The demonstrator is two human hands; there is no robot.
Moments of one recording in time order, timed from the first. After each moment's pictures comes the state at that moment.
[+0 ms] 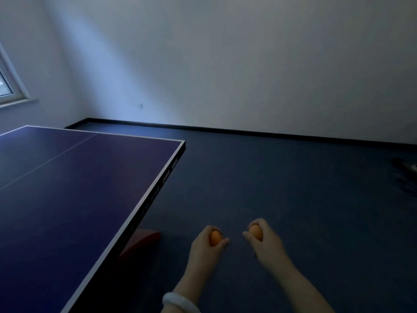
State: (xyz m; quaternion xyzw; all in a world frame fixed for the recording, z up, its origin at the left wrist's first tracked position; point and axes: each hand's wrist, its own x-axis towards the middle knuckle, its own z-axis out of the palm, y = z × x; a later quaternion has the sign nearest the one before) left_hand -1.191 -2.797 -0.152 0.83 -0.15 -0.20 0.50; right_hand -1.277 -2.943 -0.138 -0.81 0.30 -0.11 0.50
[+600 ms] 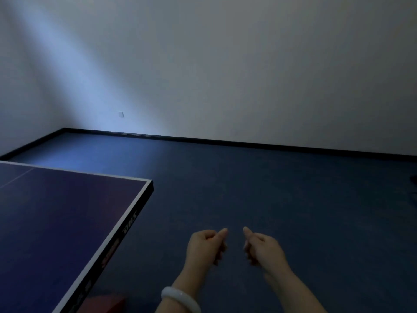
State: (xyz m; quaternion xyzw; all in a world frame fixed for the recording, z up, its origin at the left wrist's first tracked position) left_hand -0.870 -3.121 -0.136 0.75 -0.10 -0.25 0.60; right_hand -0.952 -3.256 -0.143 -0.64 0.35 -0.11 0.68
